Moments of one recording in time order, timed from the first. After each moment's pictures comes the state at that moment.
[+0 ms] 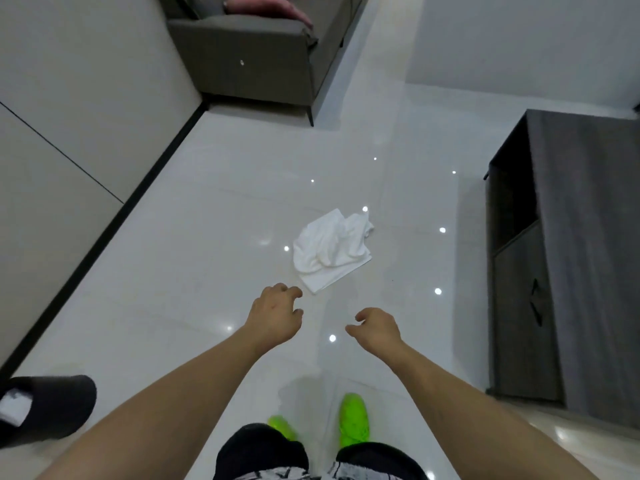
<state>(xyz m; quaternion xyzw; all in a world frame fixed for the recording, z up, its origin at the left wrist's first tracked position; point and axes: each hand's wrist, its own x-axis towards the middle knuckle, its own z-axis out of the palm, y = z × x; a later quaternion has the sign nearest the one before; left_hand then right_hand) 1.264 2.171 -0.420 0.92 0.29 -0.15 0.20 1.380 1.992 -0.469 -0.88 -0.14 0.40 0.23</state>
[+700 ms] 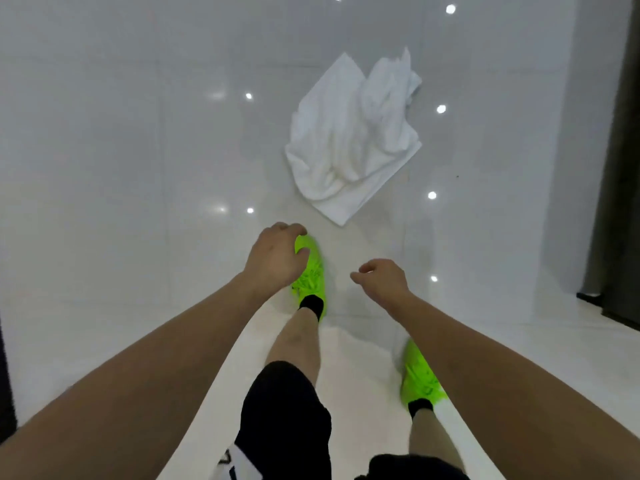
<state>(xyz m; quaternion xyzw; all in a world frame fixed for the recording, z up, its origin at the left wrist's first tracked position) 1.447 2.469 -0.758 0.86 0.26 -0.33 0.30 1.490 2.269 -0.782 -0.81 0.14 0.53 0.22</state>
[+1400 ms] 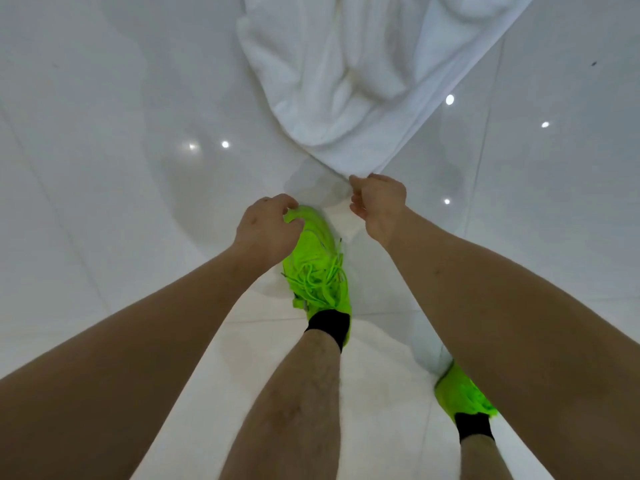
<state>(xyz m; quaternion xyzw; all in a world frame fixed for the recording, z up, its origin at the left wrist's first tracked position) 1.433 2.509 -1.076 0.78 0.30 -0.45 0.32 1.512 2.350 -1.123 -0.62 0.52 0.39 0.44</state>
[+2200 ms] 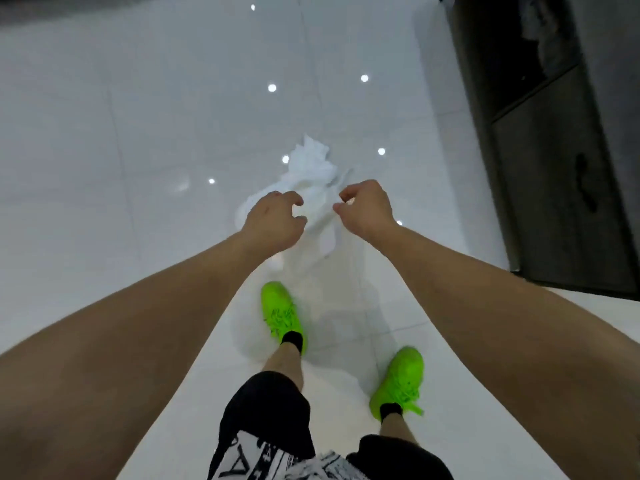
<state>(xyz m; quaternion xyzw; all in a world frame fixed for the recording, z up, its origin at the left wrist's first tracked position) 1.589 2.403 -0.616 0.91 0.12 -0.28 0.28 1.632 2.235 -0.629 -0.89 0.09 0.29 0.34</state>
